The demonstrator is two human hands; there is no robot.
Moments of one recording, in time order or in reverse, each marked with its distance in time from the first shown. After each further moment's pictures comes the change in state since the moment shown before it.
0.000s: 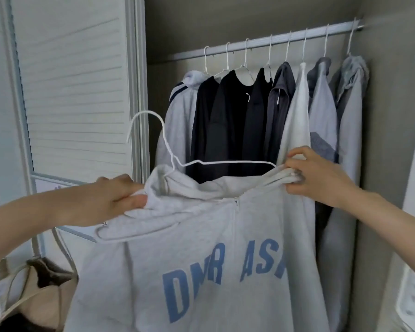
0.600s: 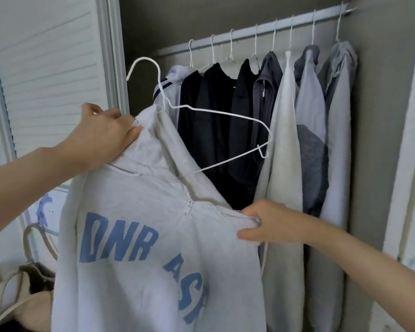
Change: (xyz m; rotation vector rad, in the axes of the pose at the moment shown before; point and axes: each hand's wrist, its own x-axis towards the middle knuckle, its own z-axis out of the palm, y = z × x) left_hand 0.095 0.012 -0.042 0.699 0.819 0.126; right_hand -0.031 -0.046 0.050 0.490 -0.512 -0.067
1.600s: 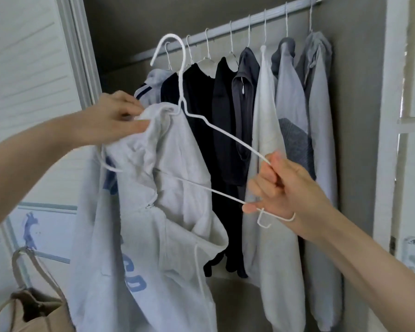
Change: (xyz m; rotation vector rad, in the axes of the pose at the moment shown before) left_hand 0.068 0.028 -0.037 -0.915 -0.370 -0.114; right_hand -0.036 -0.025 -0.027 1.306 0.391 -0.274
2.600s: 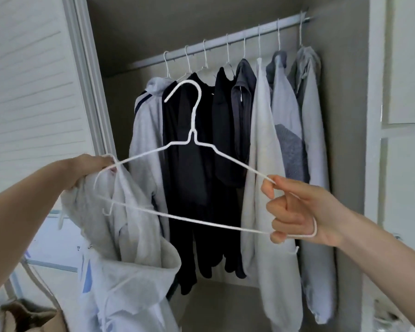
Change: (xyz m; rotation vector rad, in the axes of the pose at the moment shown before) left_hand -0.037 -0.078 0.009 -0.088 -0.061 -1.005; right_hand -0.026 -0.011 -0.012 0.105 -0.203 0.395
